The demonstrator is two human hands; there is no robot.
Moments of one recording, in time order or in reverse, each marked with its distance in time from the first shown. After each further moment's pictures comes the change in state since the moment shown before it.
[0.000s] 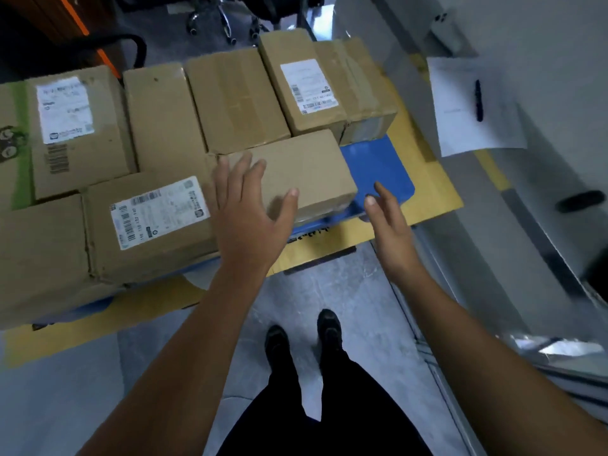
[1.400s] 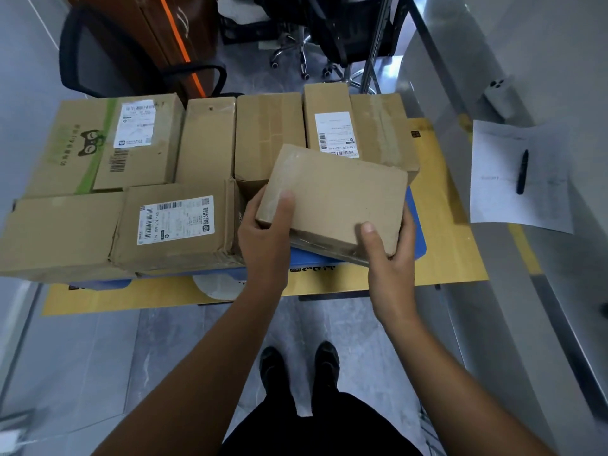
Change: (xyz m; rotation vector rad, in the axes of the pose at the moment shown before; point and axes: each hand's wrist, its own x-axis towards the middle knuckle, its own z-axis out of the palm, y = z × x) left_hand 0.012 0.066 0.033 -0.888 0.321 -0.645; right_hand 0.013 -0.052 -0.020 0.231 -0.076 -0.188
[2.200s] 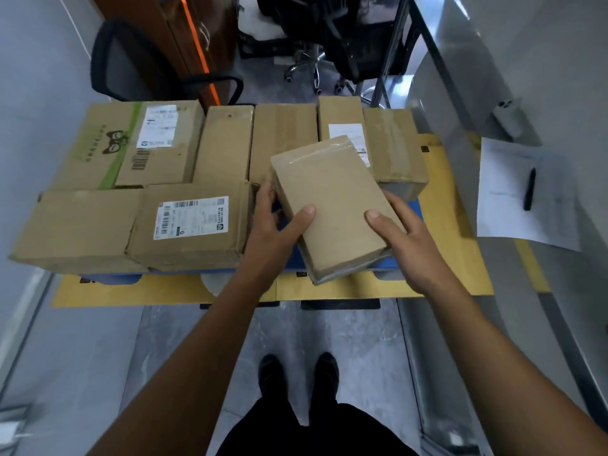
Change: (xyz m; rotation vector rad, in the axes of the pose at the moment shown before) left_hand 0.009 0.015 -0.028 0.130 -0.415 0.086; right_hand 0.049 -0.033 -0.022 -0.189 -0.397 0.048
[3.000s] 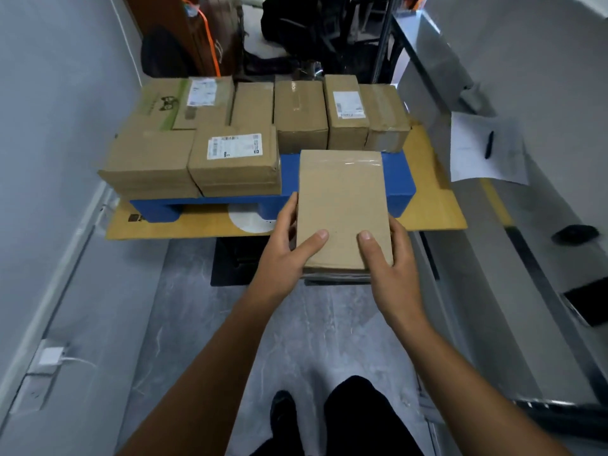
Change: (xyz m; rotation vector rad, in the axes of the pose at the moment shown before) left_hand -0.260 -0.020 -0.029 -0.002 -0.086 0.067; right_hand -0.276 0.039 0.096 0.001 0.323 -0.140
